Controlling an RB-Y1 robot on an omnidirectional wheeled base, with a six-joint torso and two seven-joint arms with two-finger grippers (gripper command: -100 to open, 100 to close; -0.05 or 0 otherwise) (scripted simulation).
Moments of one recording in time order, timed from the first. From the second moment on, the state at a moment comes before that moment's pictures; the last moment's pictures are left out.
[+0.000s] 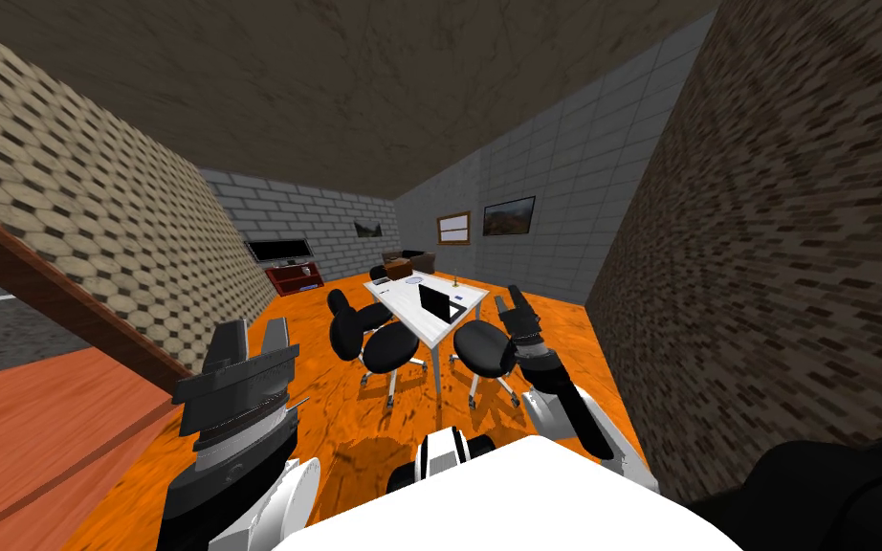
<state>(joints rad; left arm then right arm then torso) 0.47 -0.02 0.04 -2.40 0.02 -0.60 -0.09 0.47 -0.09 -0.01 -2.32 0.08 -0.44 -0.08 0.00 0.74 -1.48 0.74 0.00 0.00</state>
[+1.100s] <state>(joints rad) 0.47 -0.02 0.04 -2.40 0.02 -0.60 -0.09 0.36 -0.20 -0.01 -2.12 0.34 -0.37 0.23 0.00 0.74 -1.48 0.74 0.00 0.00</state>
